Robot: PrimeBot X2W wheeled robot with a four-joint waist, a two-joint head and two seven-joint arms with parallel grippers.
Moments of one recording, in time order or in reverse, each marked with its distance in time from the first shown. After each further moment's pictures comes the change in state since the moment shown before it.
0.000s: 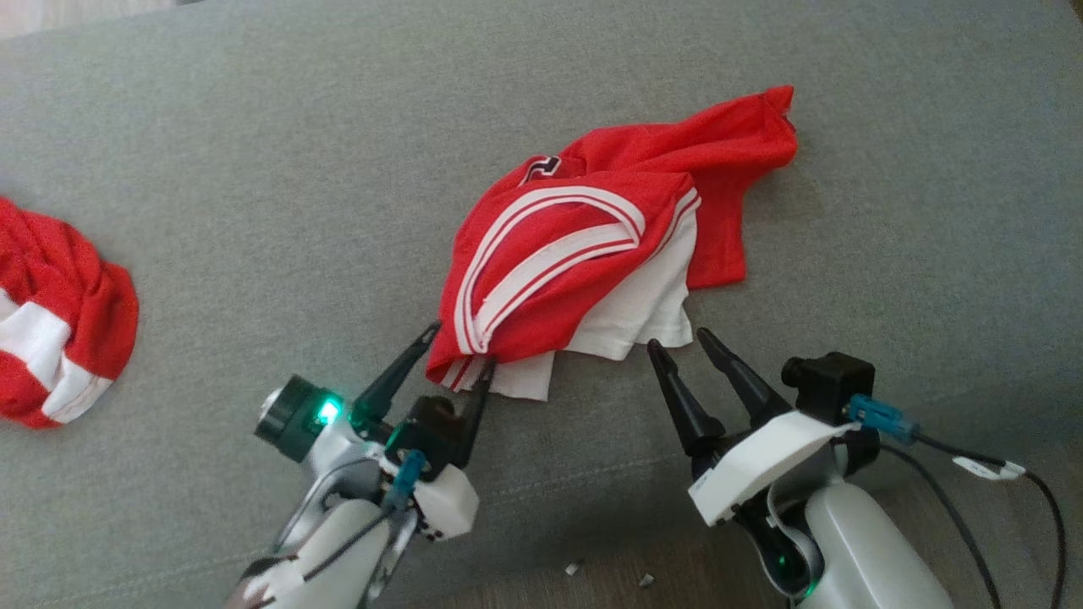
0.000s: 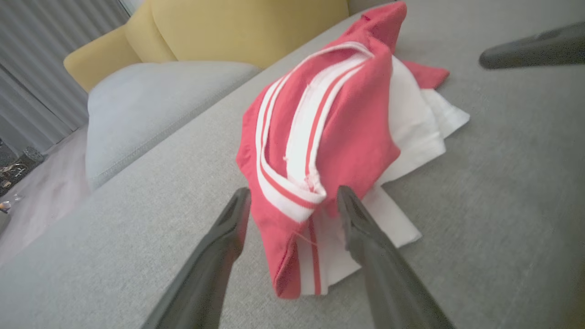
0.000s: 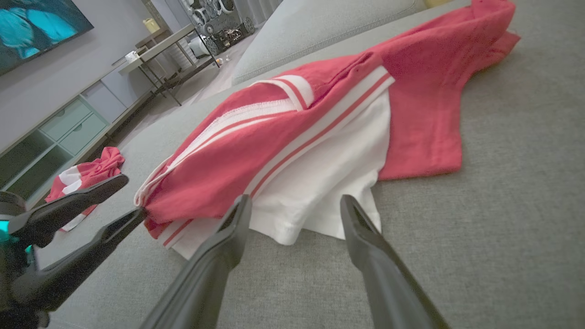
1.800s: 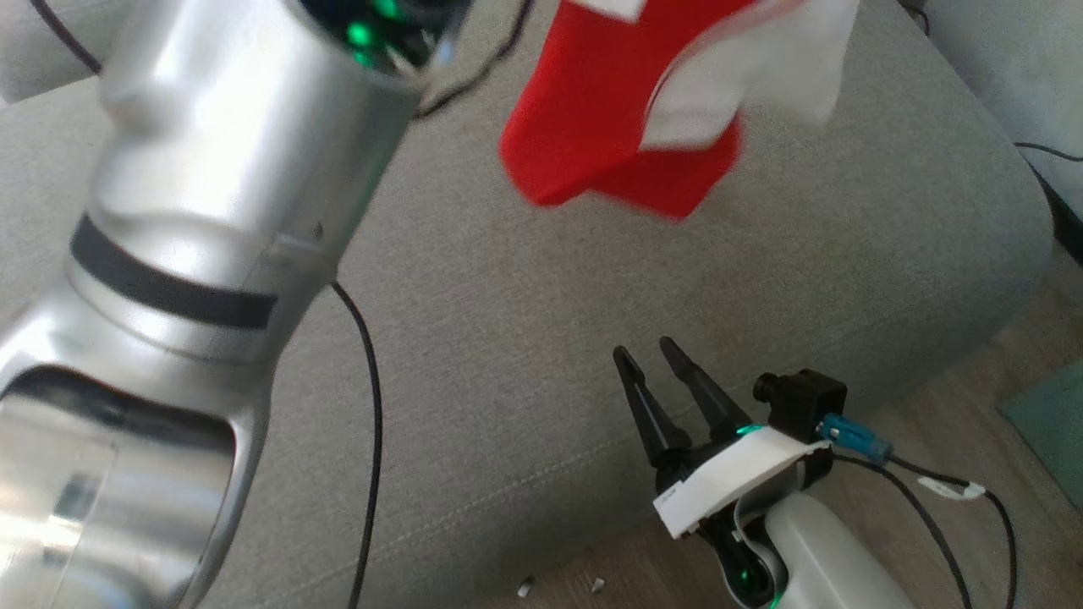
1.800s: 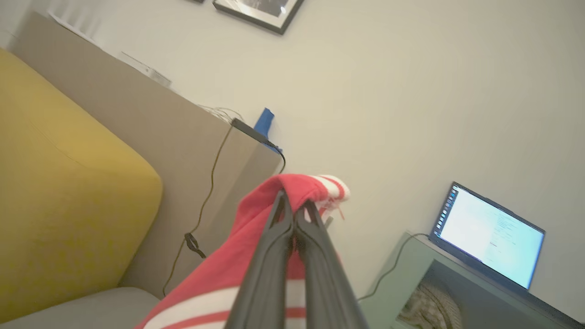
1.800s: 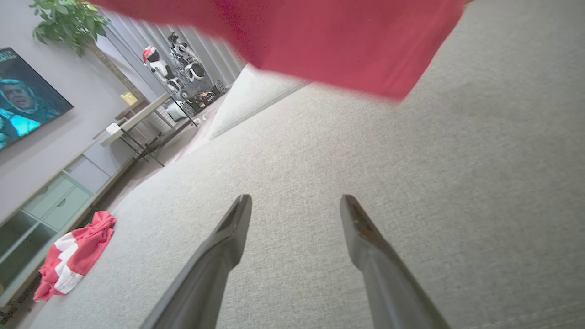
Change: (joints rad) left arm -1.016 -0.135 0.013 -0.106 -1.332 0.106 0.317; right arm -0.011 0.022 0.100 0.046 0.117 0.000 -0.105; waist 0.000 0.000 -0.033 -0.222
